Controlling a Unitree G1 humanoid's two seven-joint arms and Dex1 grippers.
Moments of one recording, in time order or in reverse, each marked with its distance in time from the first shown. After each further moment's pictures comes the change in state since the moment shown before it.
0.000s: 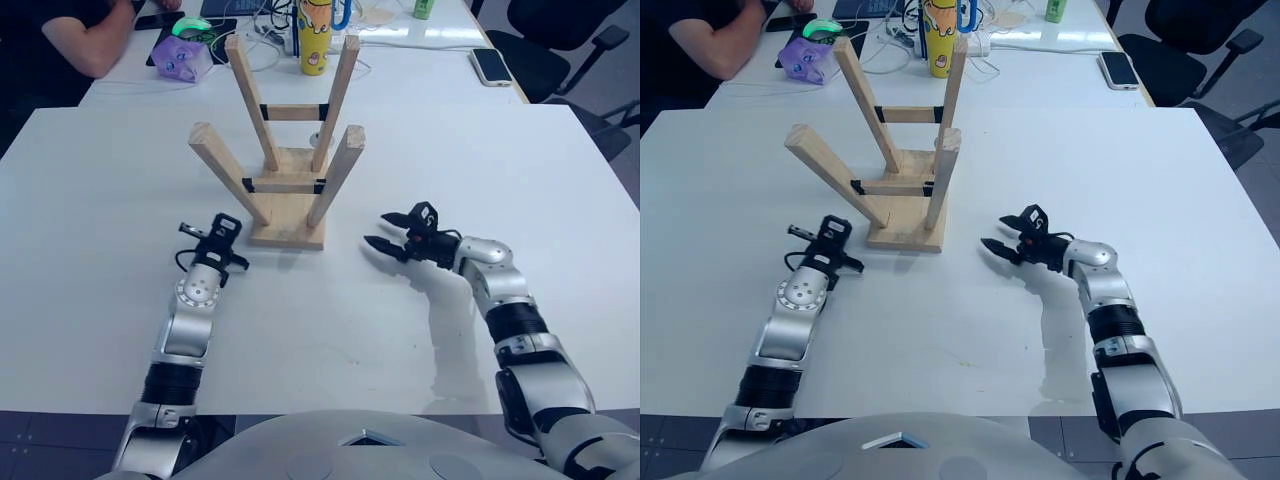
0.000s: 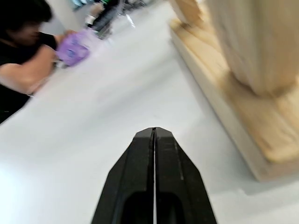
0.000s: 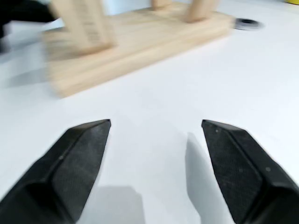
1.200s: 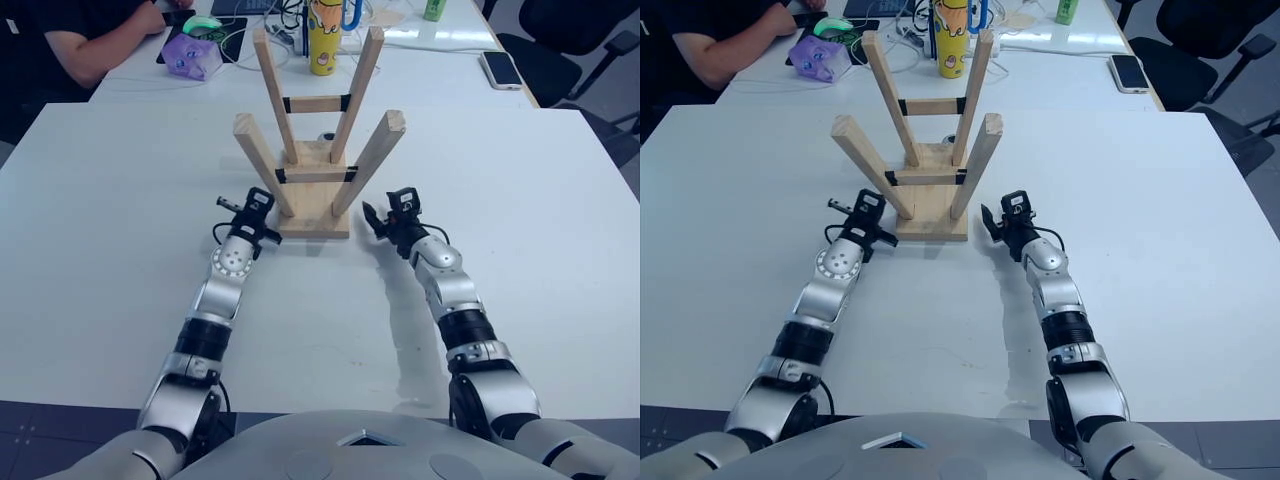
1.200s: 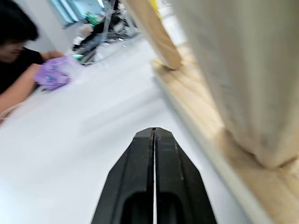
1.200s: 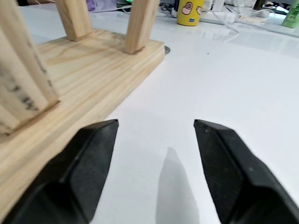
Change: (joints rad) left arm -0.141 -0.089 -0.020 0.139 -0.066 -0.154 0.135; right arm 0.073 0.186 -0.040 -0.175 -0.163 0.001 -0.532
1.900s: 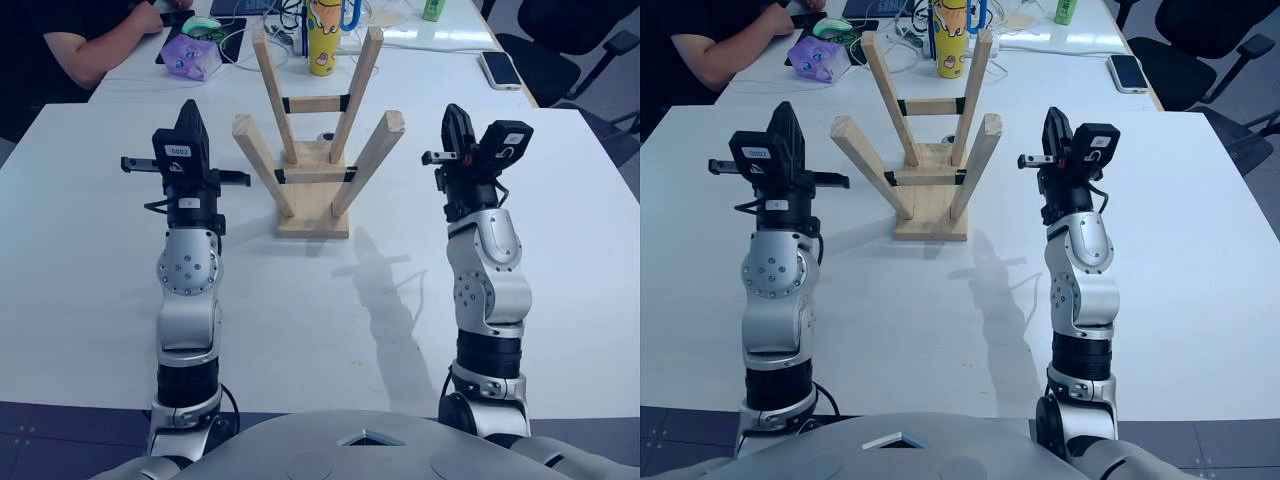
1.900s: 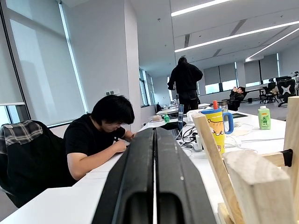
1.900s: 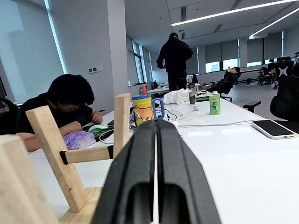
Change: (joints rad) left arm 0.063 -0.089 0.120 -0.626 -0.052 0.048 0.095; right arm 0.061 0.110 -0.156 -0.709 0.249 0.210 -0.210
